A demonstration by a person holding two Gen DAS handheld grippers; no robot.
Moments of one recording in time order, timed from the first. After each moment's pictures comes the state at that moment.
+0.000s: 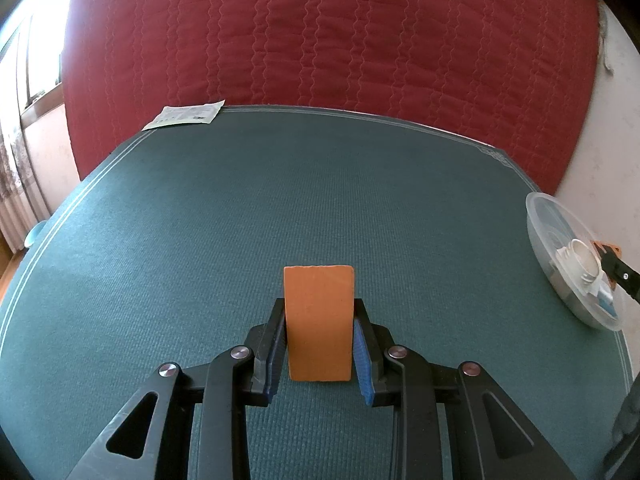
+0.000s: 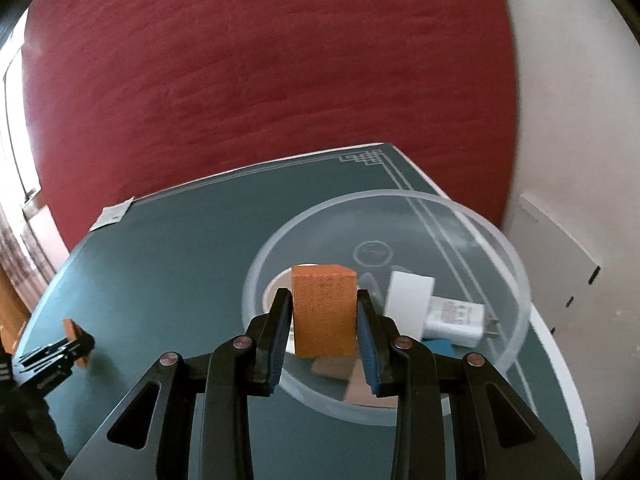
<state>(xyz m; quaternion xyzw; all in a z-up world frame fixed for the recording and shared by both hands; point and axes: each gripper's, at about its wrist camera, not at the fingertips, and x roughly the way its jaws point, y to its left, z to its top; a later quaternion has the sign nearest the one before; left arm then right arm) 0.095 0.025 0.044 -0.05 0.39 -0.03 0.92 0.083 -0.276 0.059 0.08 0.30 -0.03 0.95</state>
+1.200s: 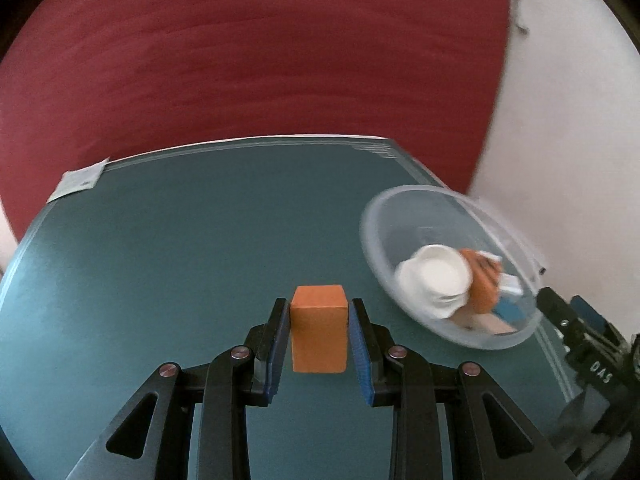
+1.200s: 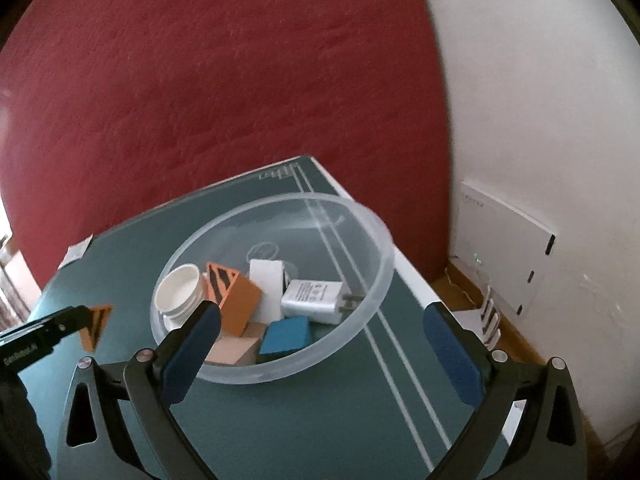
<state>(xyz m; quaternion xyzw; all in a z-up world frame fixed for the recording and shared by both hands) 0.098 -0.102 0.090 0.00 0.37 -0.17 0.91 0.027 -0.355 0.049 0.13 0.26 -0.11 0.95</state>
